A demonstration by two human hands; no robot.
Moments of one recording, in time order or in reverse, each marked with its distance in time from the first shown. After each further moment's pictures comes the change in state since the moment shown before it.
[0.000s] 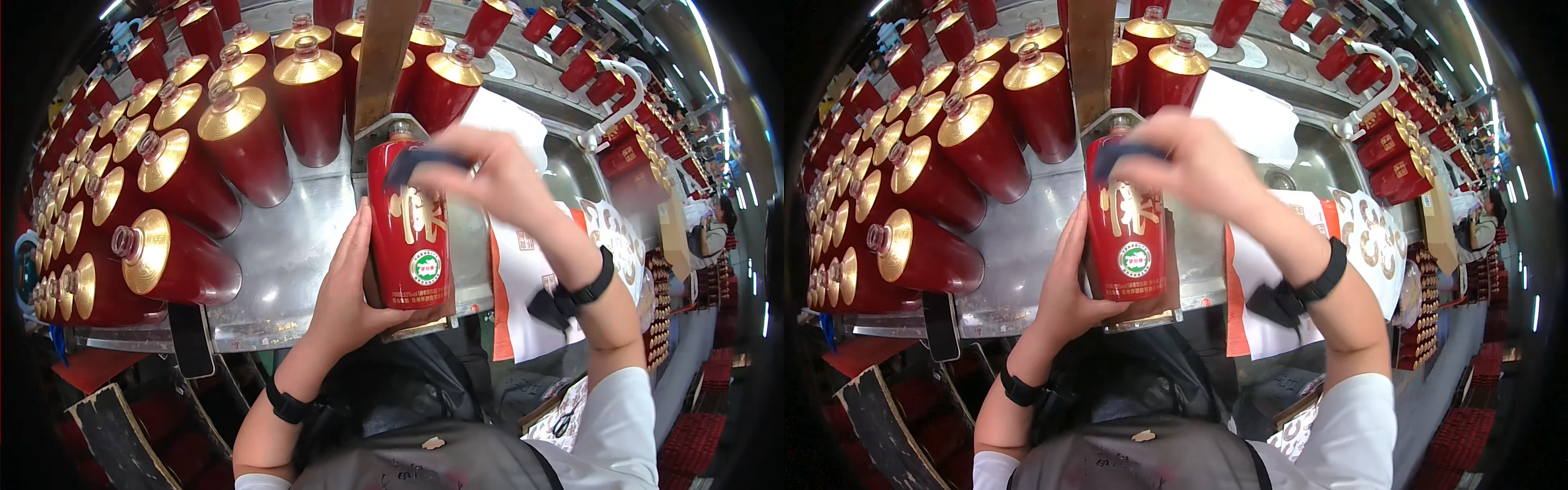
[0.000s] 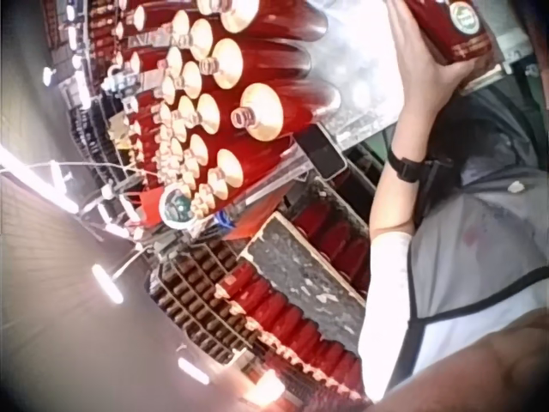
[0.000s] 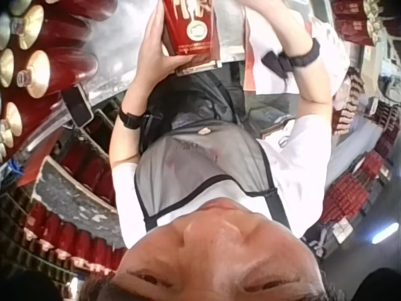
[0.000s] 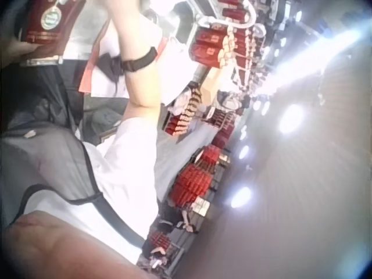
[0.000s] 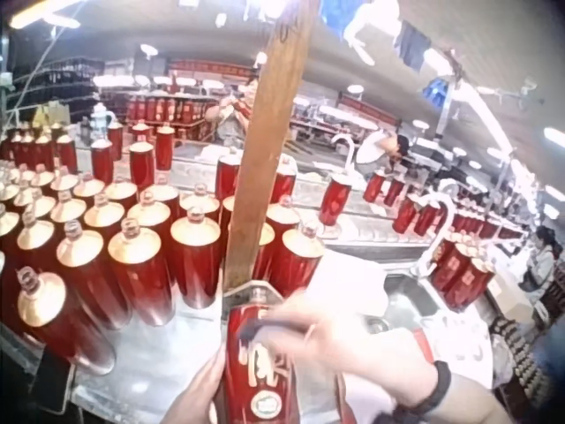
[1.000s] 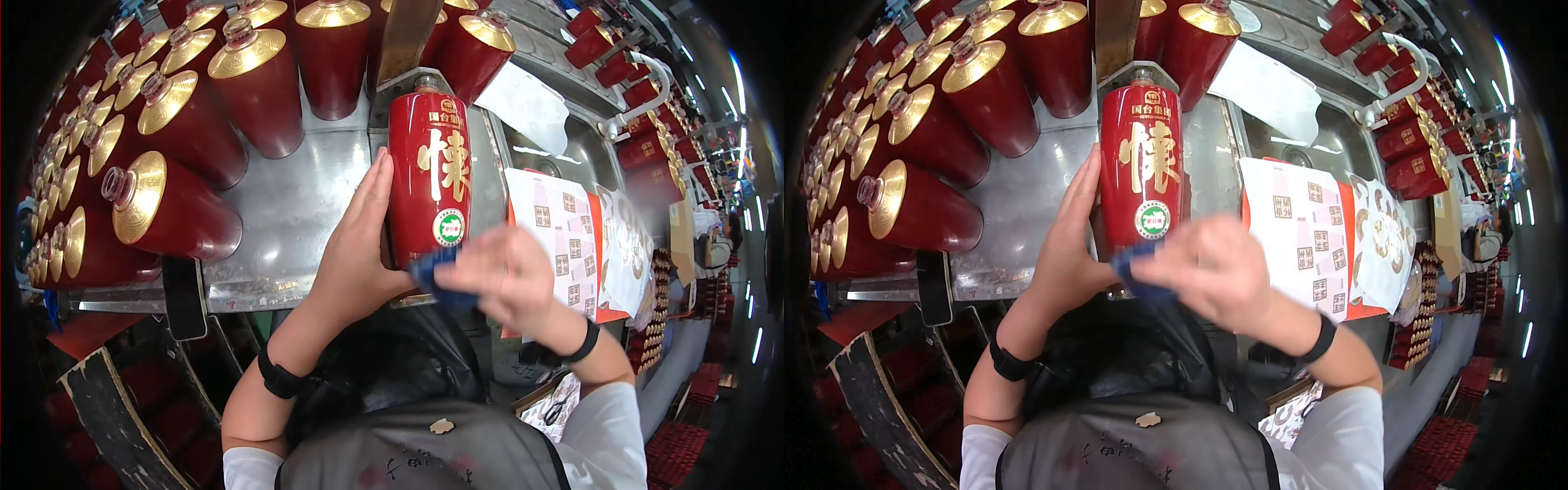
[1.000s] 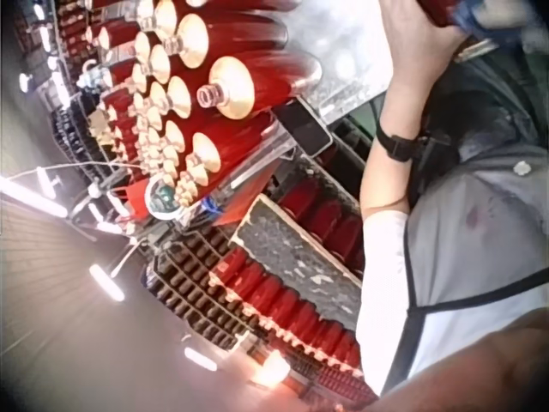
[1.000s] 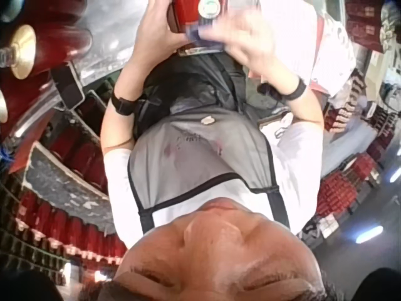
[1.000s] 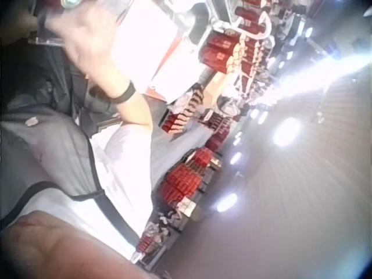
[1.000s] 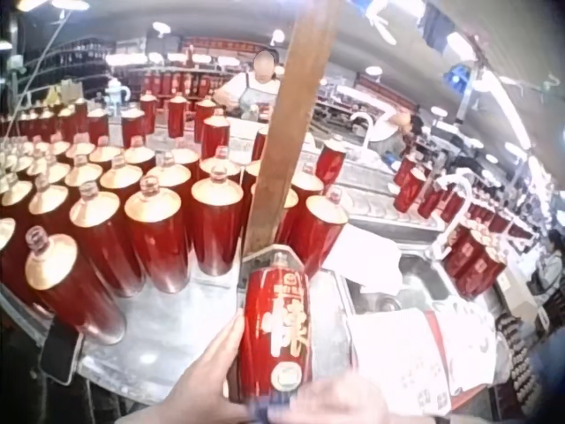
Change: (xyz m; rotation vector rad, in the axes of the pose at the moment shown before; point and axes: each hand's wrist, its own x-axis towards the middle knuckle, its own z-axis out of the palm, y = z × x) left_hand 0.001 0.007 0.001 0.011 0.061 0.023; right_hand -0.111 -0.036 0.042 -0.171 0.102 -0.346
